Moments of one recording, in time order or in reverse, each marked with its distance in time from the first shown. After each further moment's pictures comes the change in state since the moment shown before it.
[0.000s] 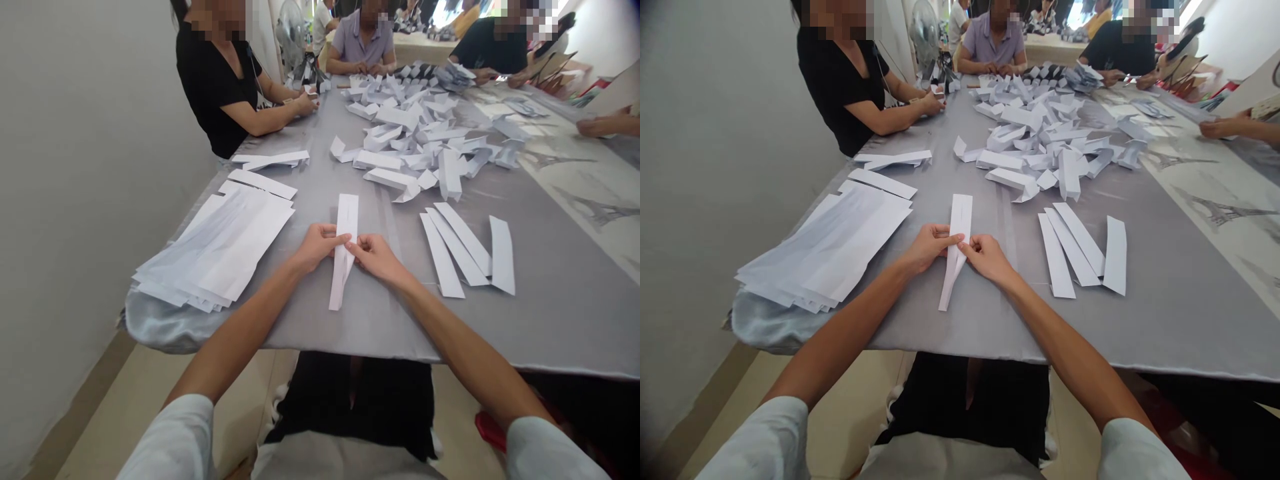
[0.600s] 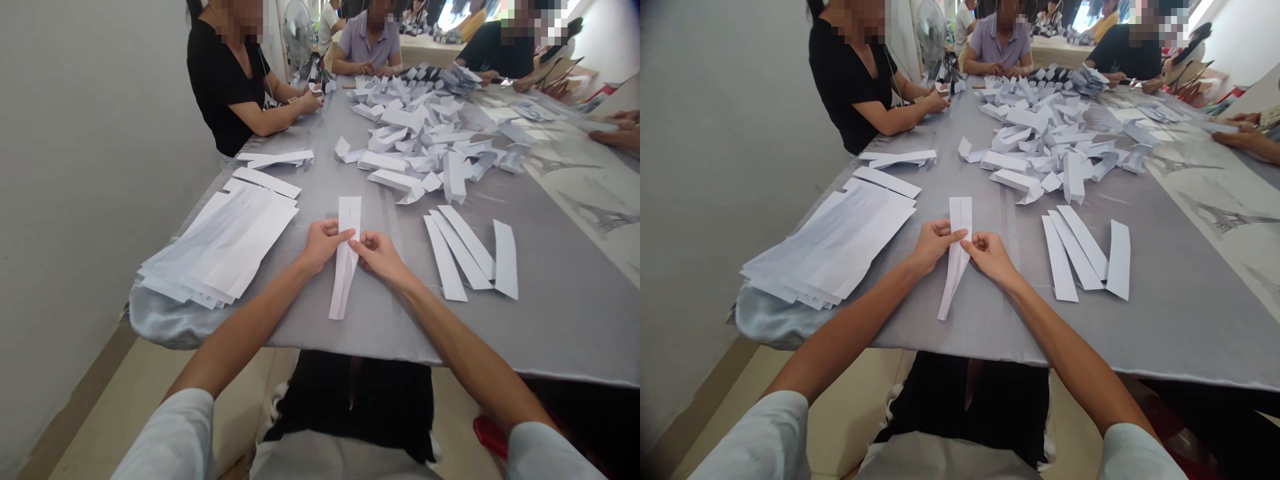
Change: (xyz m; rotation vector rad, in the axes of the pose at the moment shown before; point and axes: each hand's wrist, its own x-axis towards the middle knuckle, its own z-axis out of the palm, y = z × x) left_hand 0.001 -0.004 0.013 -0.104 0.147 0.161; right_hand -0.001 -0.003 0.003 0.243 0.032 0.039
